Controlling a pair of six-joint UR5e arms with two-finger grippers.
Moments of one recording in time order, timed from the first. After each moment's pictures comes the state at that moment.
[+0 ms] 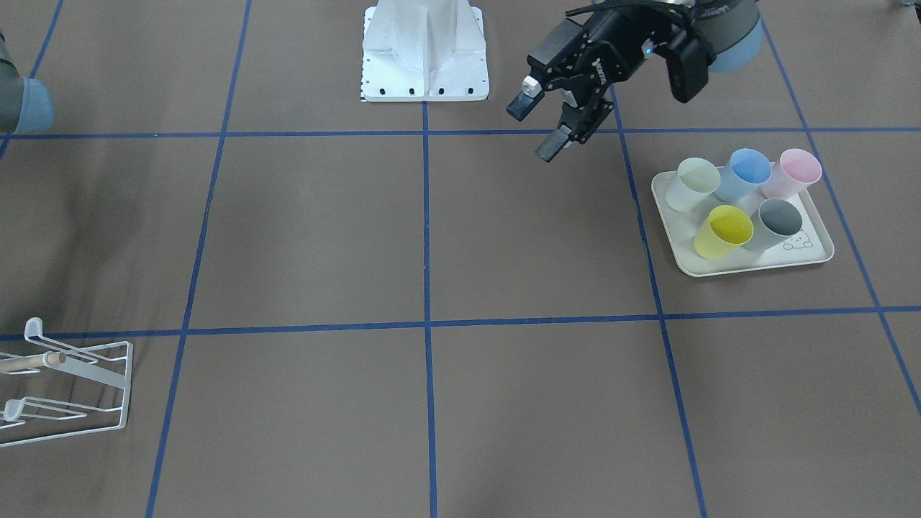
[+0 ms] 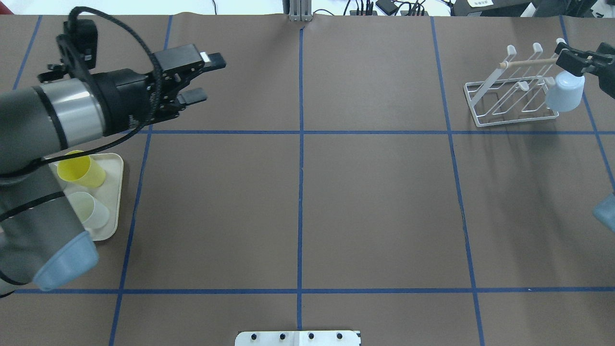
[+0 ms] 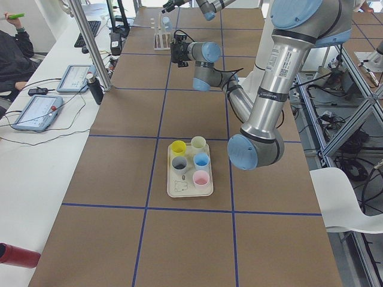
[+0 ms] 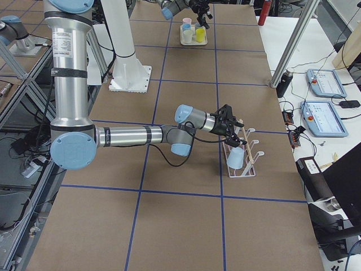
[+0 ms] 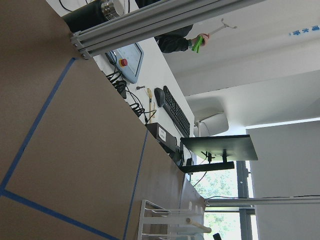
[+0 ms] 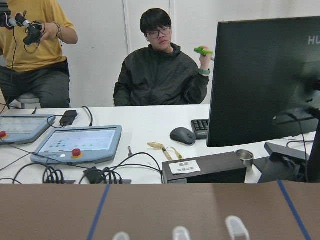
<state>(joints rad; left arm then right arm) -0.70 -1.85 -2.02 -2.57 -1.63 -1.70 1.03 -1.60 1.68 -0.38 1.42 0.93</state>
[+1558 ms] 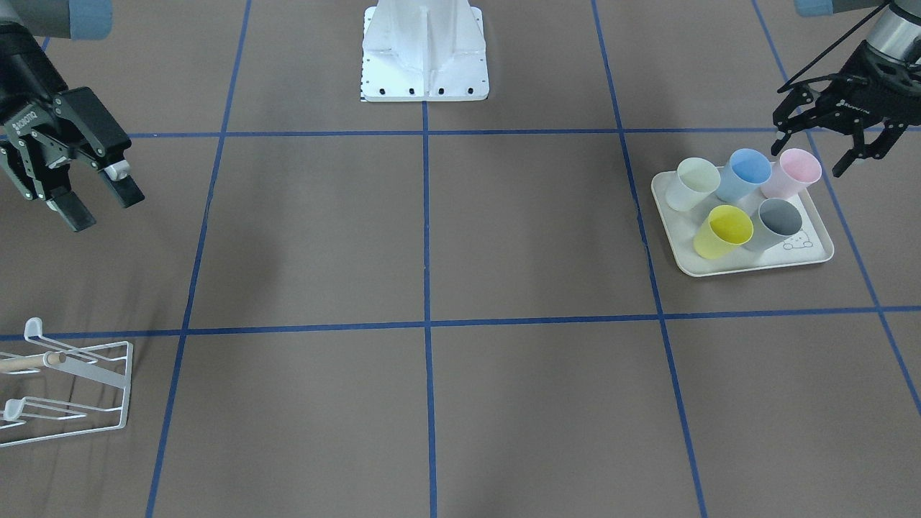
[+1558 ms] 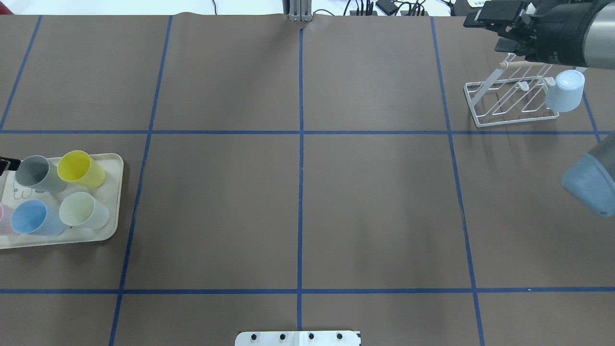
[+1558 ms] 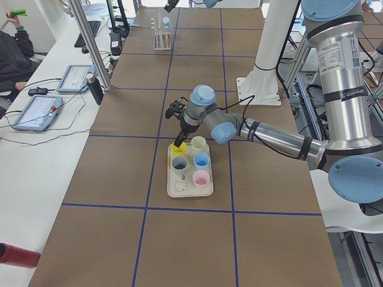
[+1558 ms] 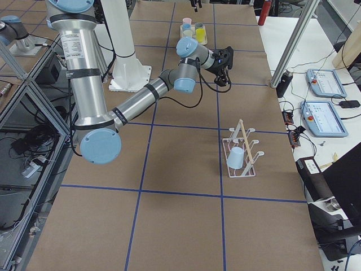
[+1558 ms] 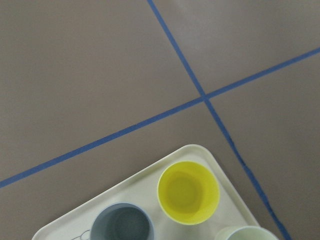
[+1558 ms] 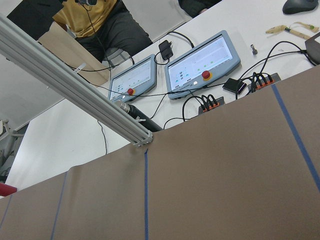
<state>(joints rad) -1.10 -1.35 -2.04 -2.08 -2.15 -0.33 1.00 -1.35 2.03 -0.87 1.86 1.42</state>
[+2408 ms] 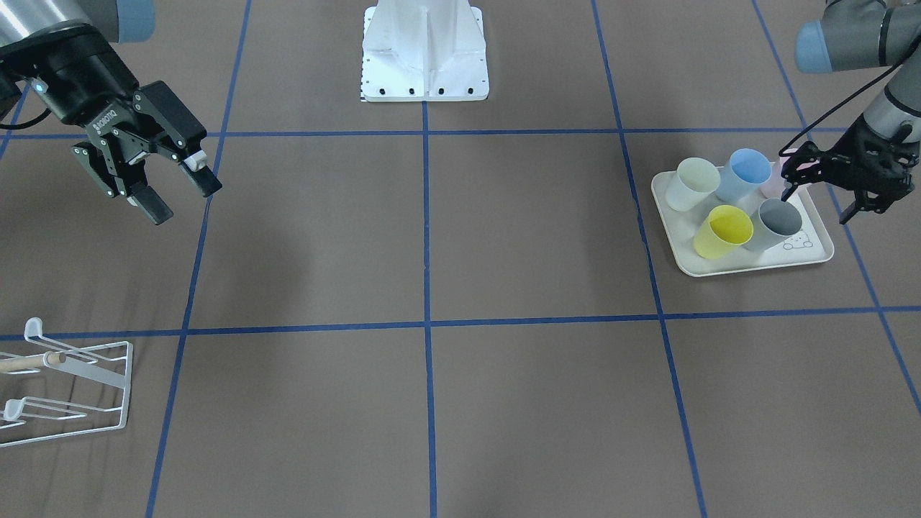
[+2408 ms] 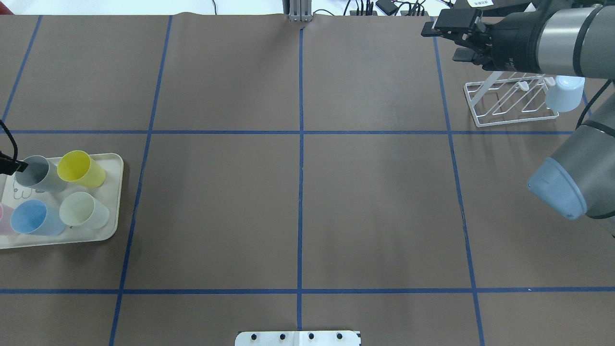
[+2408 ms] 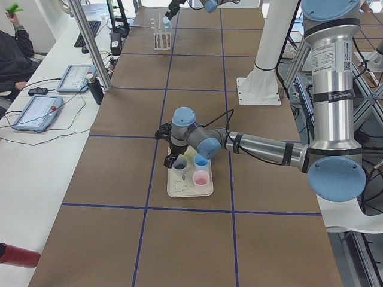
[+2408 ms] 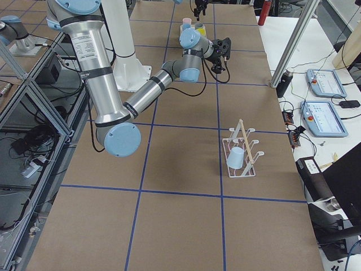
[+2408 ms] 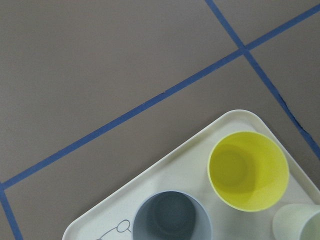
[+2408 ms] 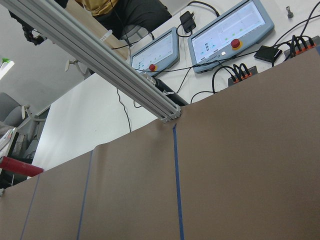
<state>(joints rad) -1.10 -1.46 -1.79 -2.07 -2.15 -0.16 0.94 -1.27 2.00 -0.86 1.86 1.46</state>
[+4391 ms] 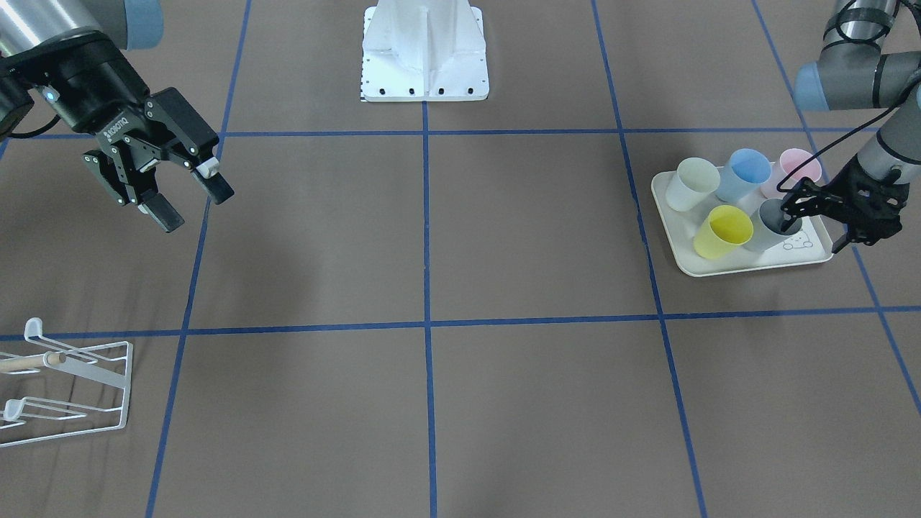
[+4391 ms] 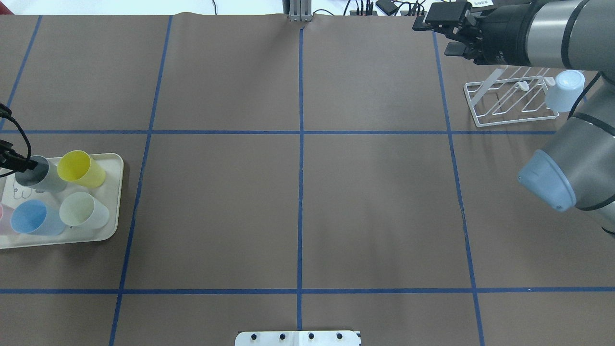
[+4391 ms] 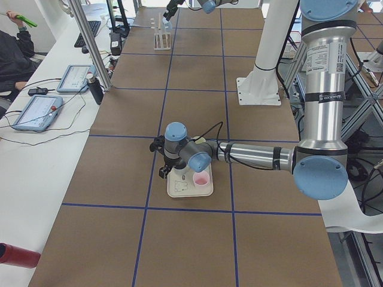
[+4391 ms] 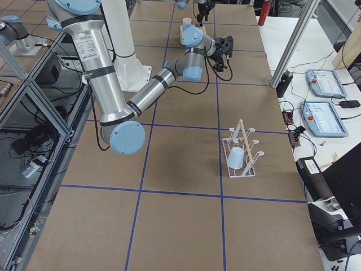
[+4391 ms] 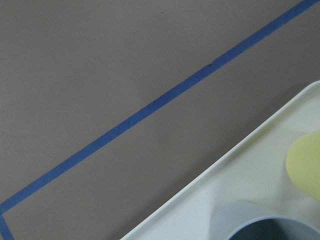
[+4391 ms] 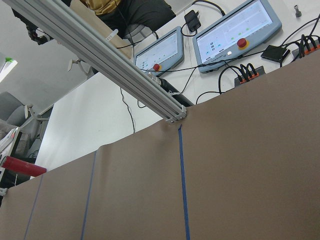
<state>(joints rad) -1.08 -1.53 -1.61 -2.18 -2.15 -0.15 0.94 -1.24 1.97 -0.86 1.87 1.46</state>
